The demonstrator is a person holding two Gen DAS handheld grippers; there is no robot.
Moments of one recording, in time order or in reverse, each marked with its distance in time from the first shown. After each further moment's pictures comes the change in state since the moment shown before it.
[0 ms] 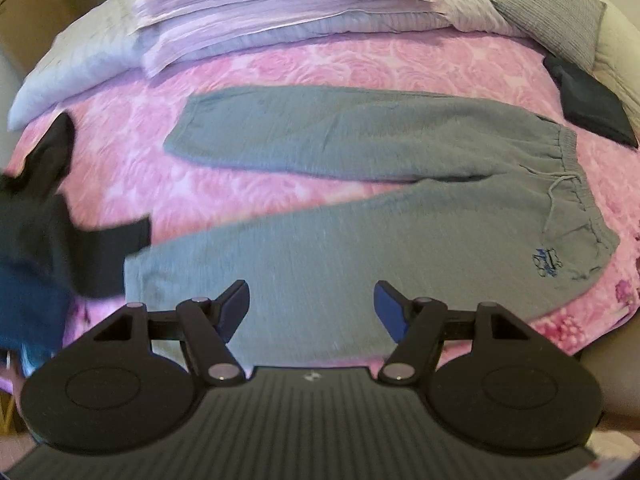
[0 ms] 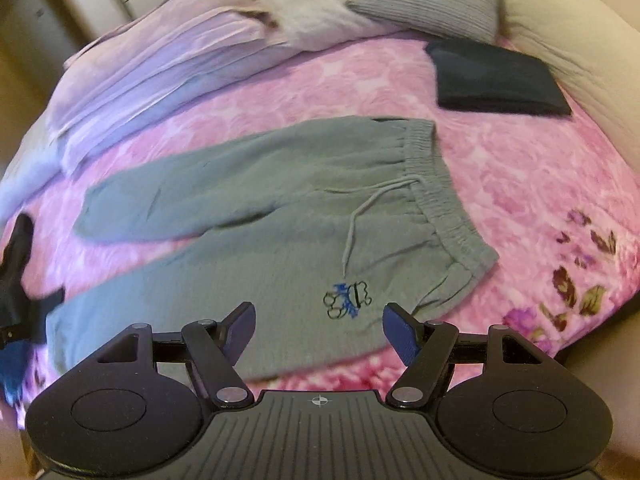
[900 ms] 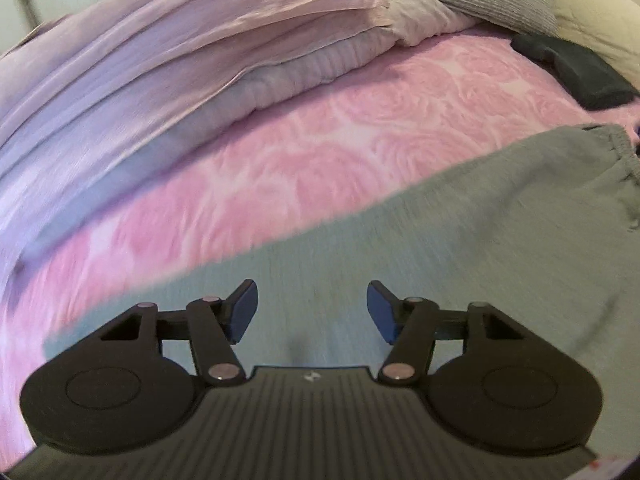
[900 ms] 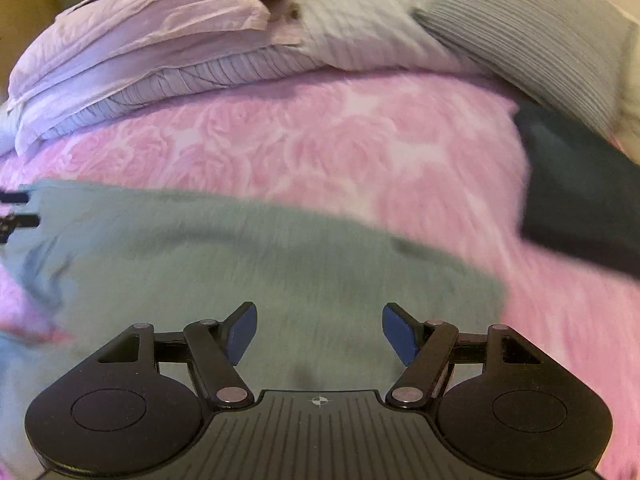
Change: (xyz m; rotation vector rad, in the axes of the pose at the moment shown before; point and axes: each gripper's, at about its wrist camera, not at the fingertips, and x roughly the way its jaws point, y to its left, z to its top) left arm 0.299 -0.022 0.218 0.428 -0.253 -0.143; right arm 0.260 -0.066 0.193 -0.329 -0.059 0.047
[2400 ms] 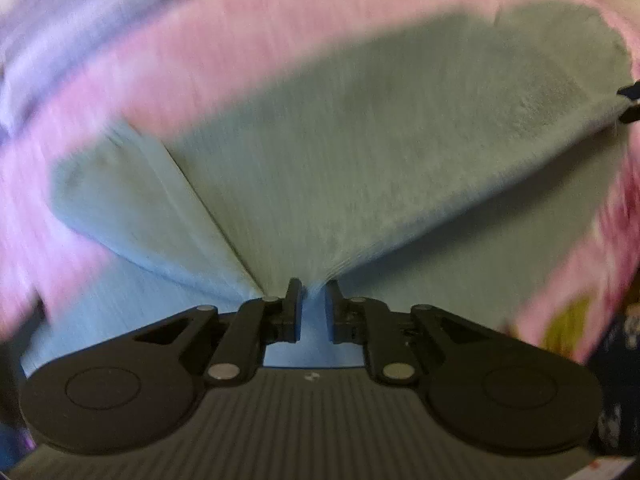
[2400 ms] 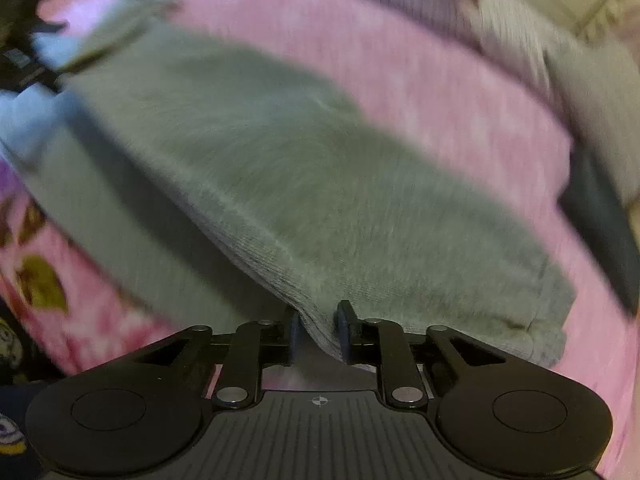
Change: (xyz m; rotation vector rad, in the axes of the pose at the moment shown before) left arm -0.152 -0.128 -0.213 -0.036 0.312 -0.026; right arm -0.081 0.159 -0.229 -0.454 0.198 -0.116
